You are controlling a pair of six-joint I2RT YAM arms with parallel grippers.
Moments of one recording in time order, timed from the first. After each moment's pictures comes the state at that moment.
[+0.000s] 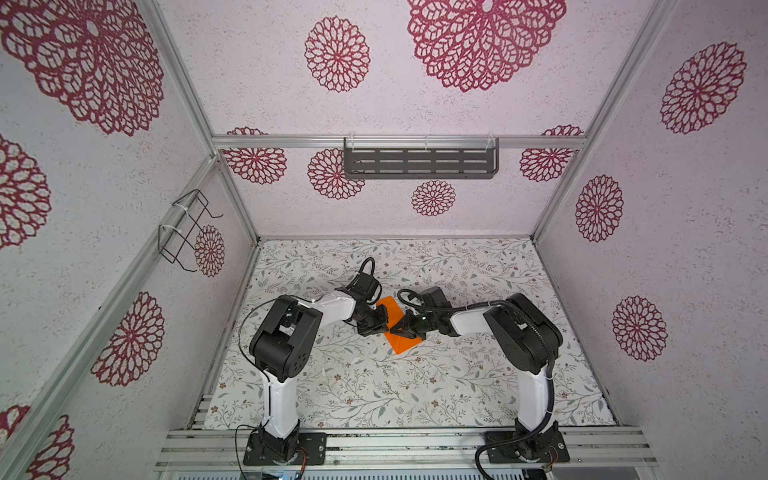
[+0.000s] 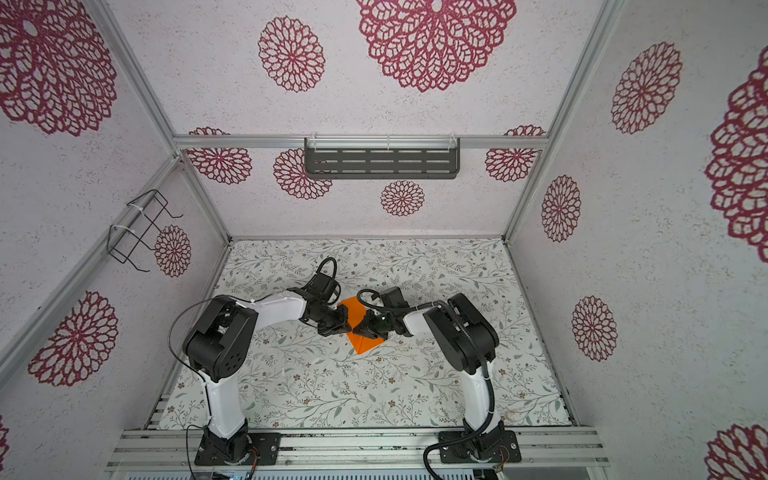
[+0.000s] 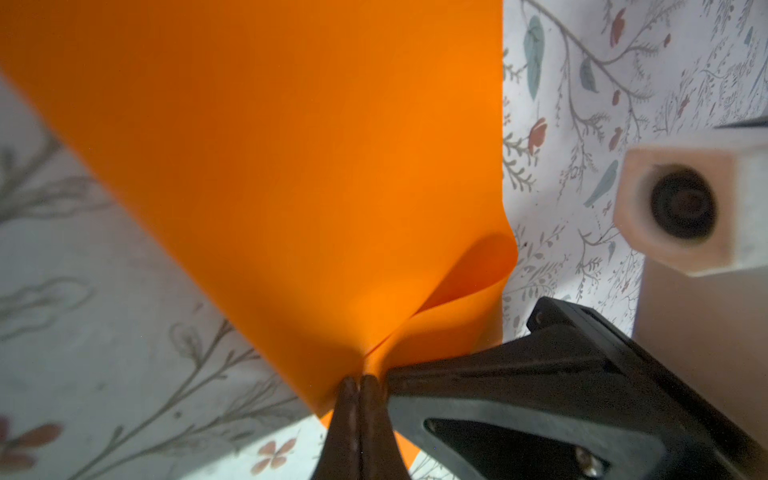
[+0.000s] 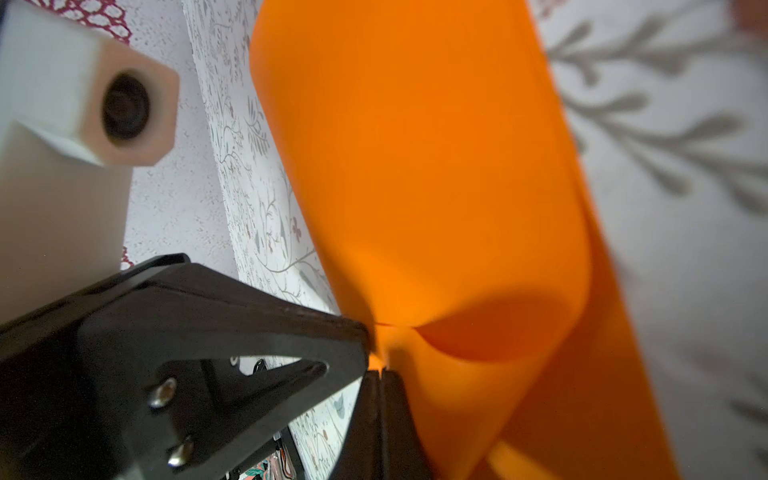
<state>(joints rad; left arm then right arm) -0.50 1.97 1.19 -0.43 0.39 -0.73 0.59 2.02 1.01 0.20 -0.69 0.88</state>
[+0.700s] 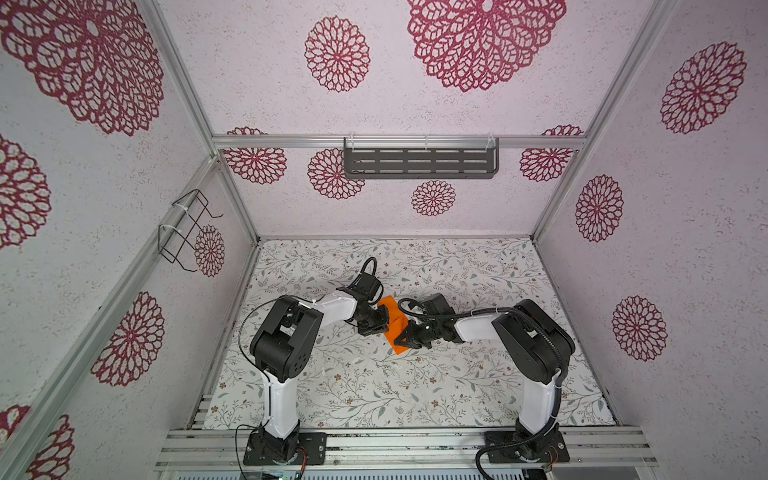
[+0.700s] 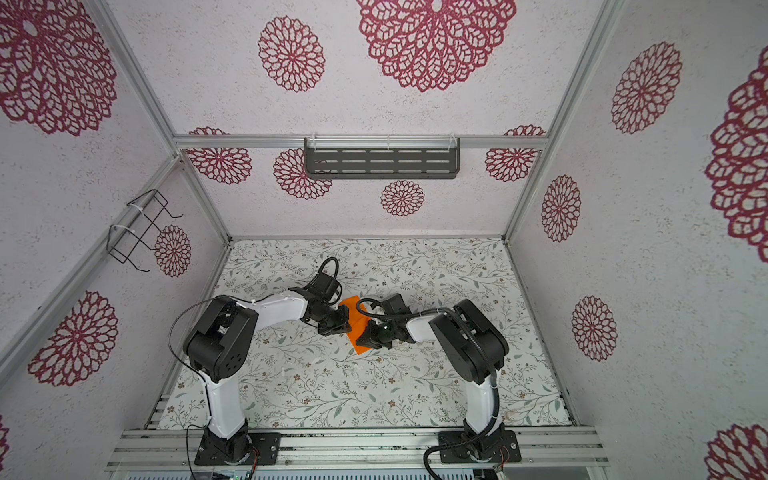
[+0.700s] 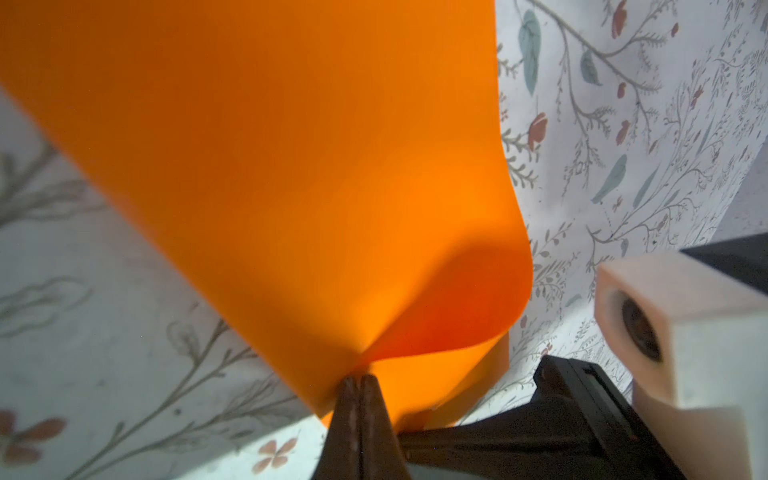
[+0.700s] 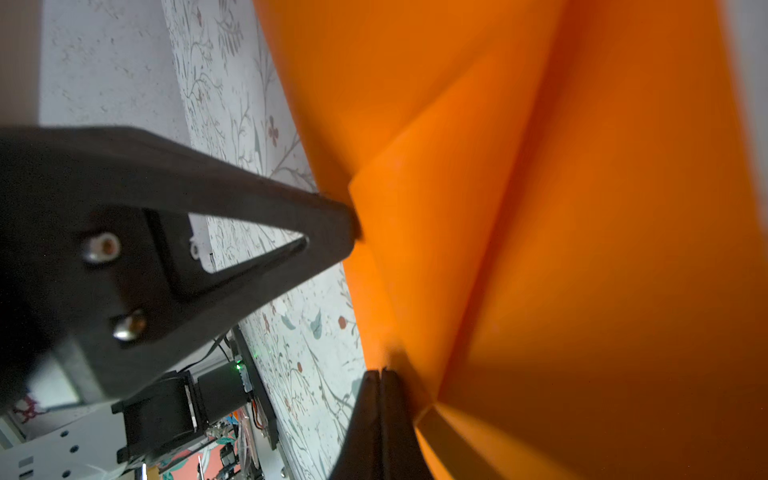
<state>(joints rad) -0.51 1.97 1.20 -0.45 0.36 -0.71 0.63 1.92 0.91 0.09 -0.70 0.75</state>
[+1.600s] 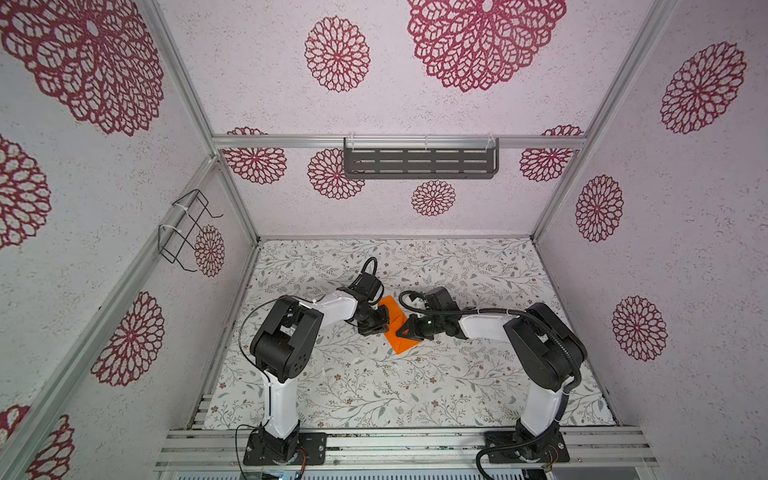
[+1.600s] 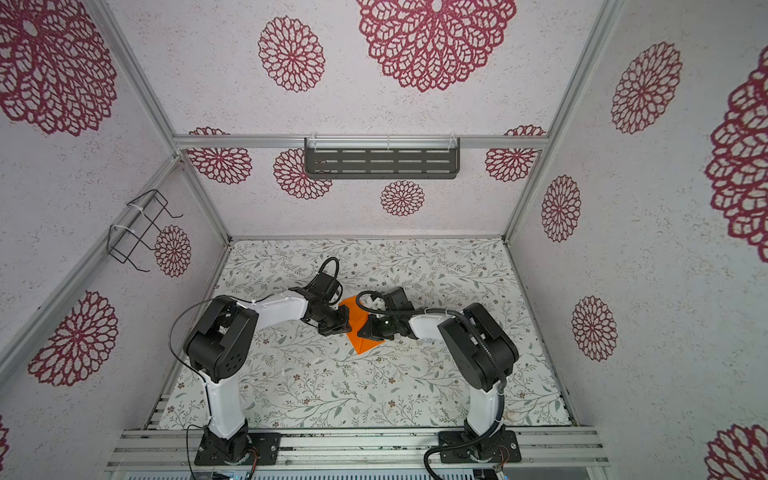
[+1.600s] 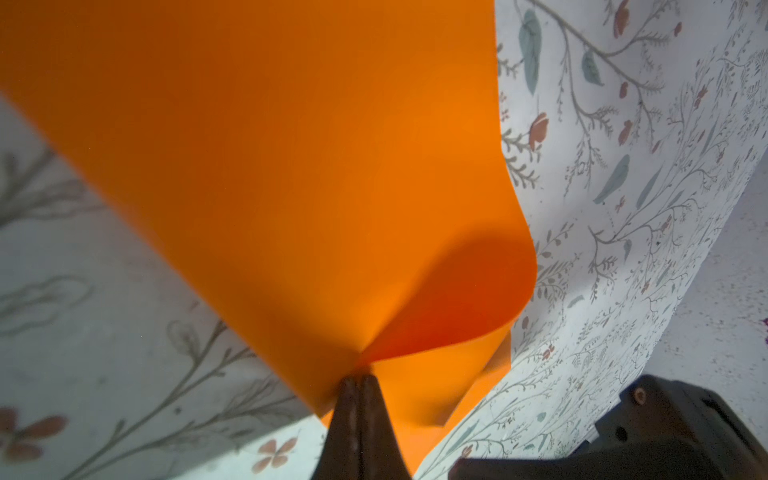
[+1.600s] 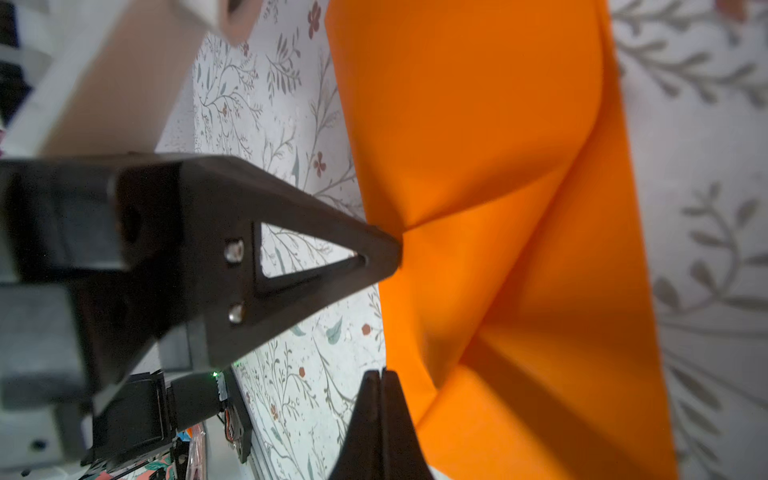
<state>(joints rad) -0.51 1.97 1.20 -0.45 0.35 -0.71 0.62 1.87 0.97 0.04 -0.62 0.64</state>
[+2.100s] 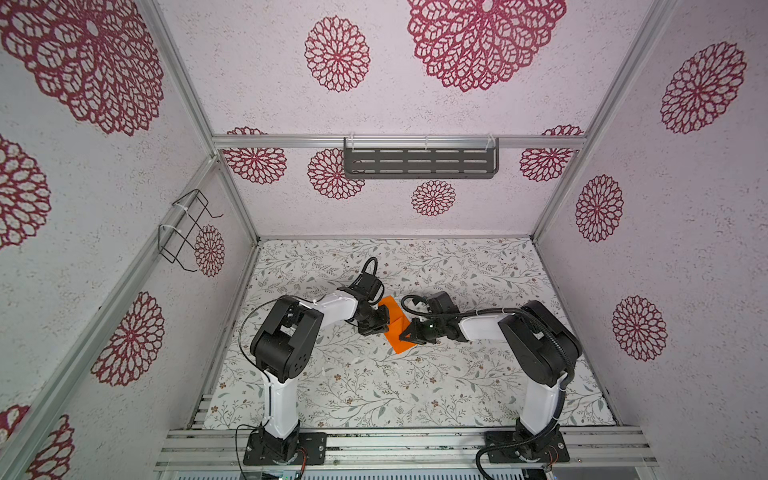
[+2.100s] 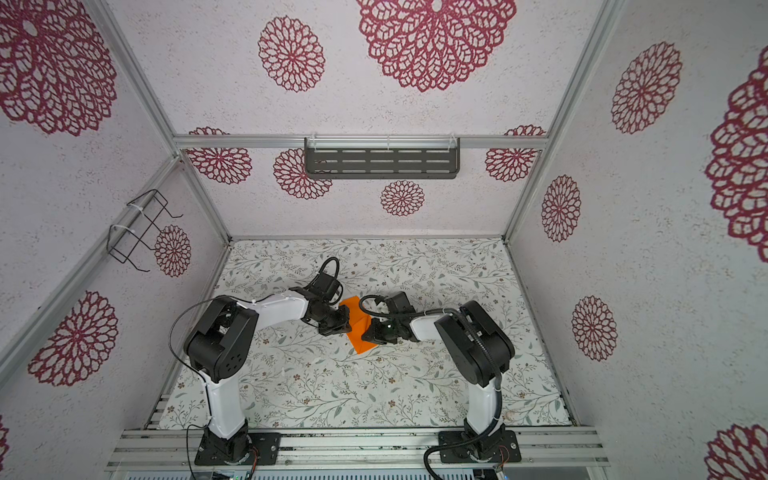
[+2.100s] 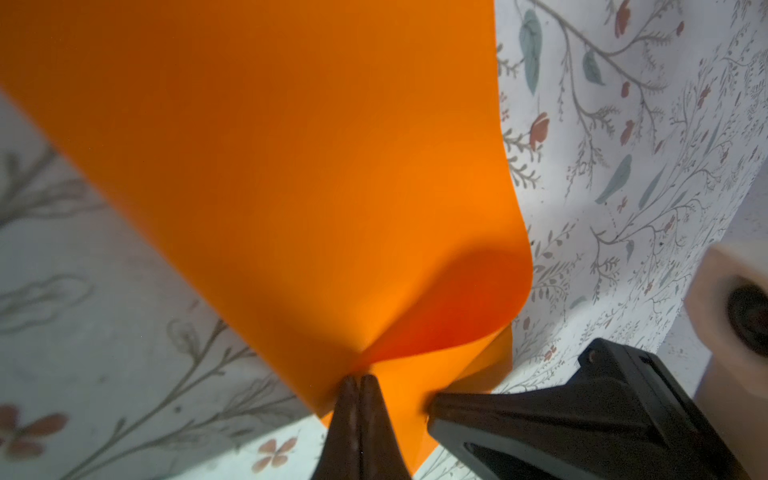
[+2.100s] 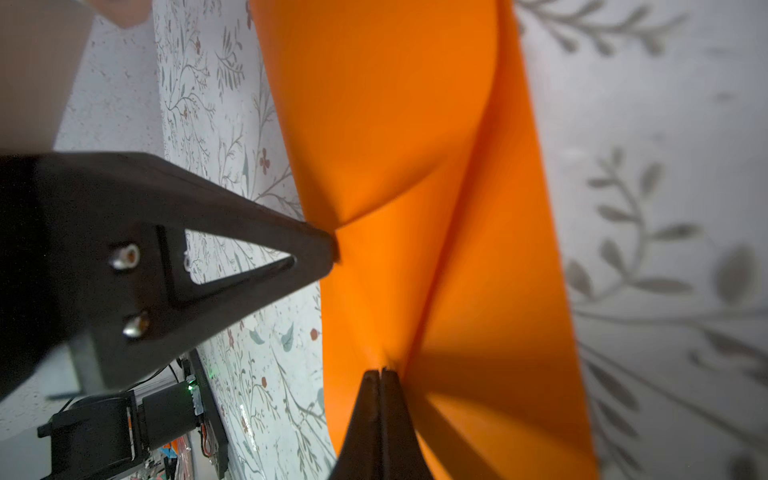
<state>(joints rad) -0.51 1.97 1.20 -0.46 0.34 -0.71 0.58 1.86 0.87 0.08 -0.59 0.64</state>
